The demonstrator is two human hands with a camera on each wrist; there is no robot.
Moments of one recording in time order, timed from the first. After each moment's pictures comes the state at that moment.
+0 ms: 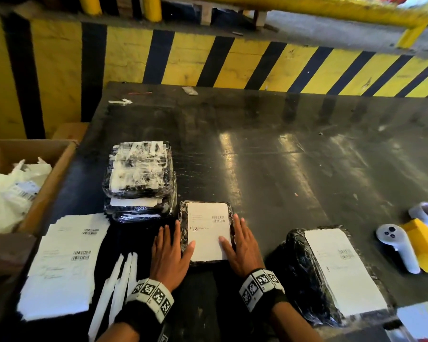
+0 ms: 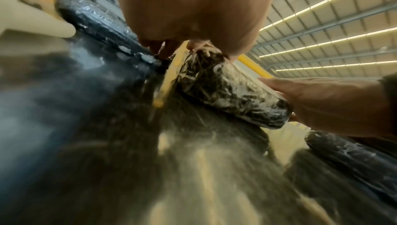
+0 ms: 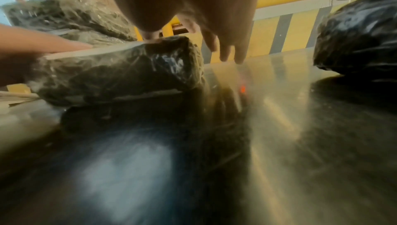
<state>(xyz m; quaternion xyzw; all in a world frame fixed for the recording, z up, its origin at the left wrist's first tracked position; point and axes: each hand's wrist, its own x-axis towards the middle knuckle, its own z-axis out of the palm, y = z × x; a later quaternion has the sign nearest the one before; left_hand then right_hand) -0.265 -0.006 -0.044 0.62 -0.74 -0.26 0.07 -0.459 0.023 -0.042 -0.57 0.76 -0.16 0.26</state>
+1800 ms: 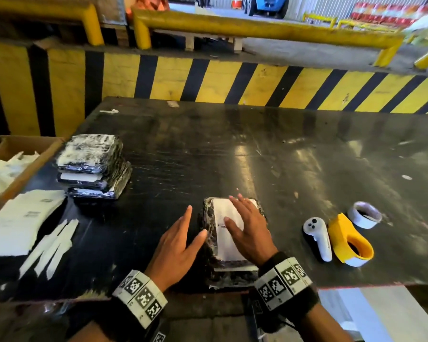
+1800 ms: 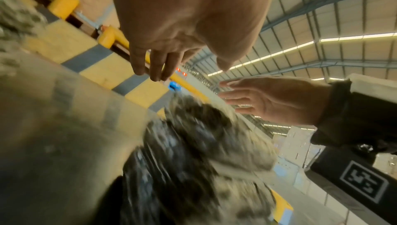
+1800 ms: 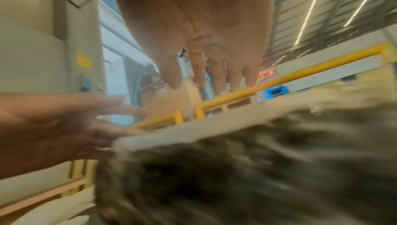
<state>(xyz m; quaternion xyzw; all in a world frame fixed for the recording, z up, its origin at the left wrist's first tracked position) -0.478 0.161 0.080 0.55 -0.72 -0.35 0.25 -0.666 0.162 0.093 -0.67 0.65 -0.31 0.18</state>
